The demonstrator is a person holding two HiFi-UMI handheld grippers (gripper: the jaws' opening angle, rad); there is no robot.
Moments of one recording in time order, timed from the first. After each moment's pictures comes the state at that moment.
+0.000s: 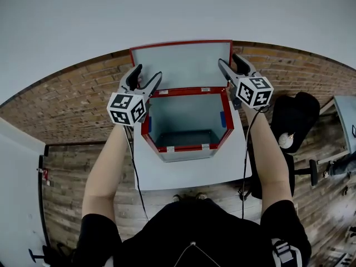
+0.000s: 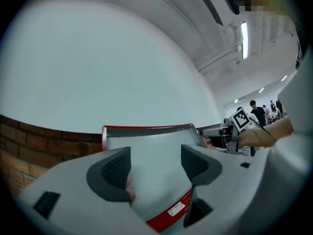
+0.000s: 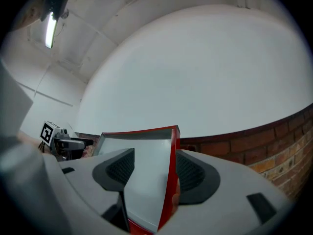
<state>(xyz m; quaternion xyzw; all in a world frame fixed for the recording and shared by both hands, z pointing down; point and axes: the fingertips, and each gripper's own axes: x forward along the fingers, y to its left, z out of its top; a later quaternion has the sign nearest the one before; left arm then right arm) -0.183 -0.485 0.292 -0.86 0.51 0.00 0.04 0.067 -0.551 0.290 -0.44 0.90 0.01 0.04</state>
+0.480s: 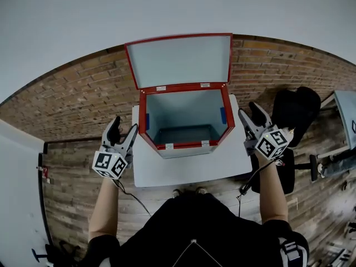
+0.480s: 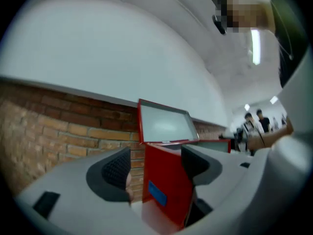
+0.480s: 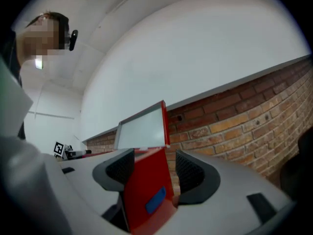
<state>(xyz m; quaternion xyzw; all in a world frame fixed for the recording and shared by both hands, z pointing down) -0.266 -0.342 0.413 -0.84 0.55 0.02 -0.04 0.150 -0.418 0.414 -0.43 0.90 -0.10 0.06</state>
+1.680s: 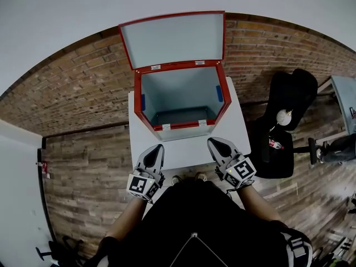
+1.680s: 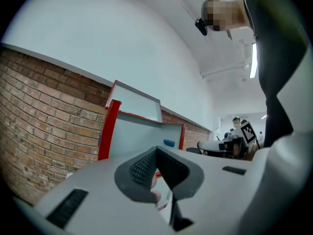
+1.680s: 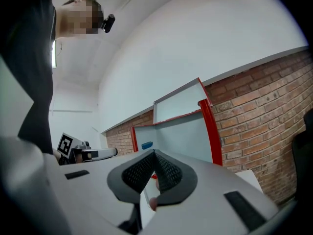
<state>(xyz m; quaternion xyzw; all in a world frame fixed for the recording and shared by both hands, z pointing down) -0.136 -0.208 0.503 -0.86 0.49 0.04 -0.10 0.036 -0.235 0.500 -0.35 0.93 -0.11 0.02</state>
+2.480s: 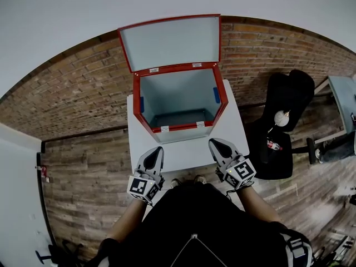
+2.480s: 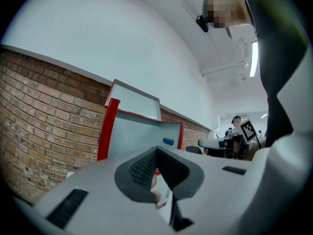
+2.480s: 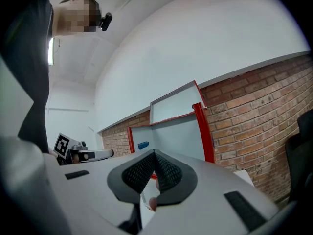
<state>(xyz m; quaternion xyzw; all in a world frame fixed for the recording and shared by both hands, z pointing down) -0.134 -0.203 0.508 -0.86 0.49 0.03 -0.10 0.049 -0.232 0.504 -0.38 0.92 -0.11 0.01</state>
